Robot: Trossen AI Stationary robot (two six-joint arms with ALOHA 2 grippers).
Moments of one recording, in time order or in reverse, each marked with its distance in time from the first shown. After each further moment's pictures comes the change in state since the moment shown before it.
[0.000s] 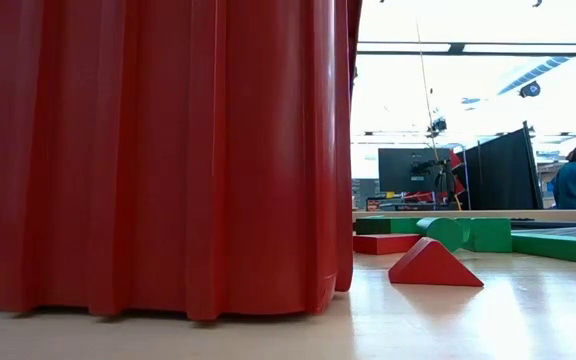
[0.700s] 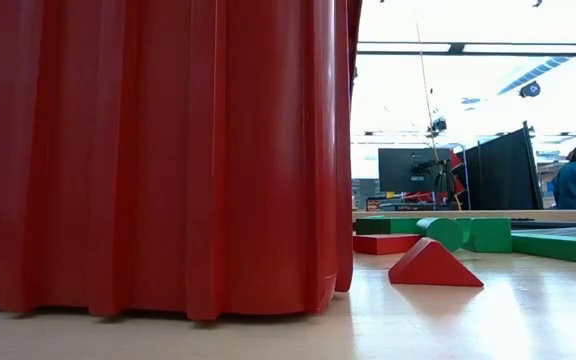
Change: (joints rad) left arm -0.005 -0.509 0.060 -0.007 -0.048 -0.026; right arm -0.001 0.000 0.000 0.000 0.028 -0.025
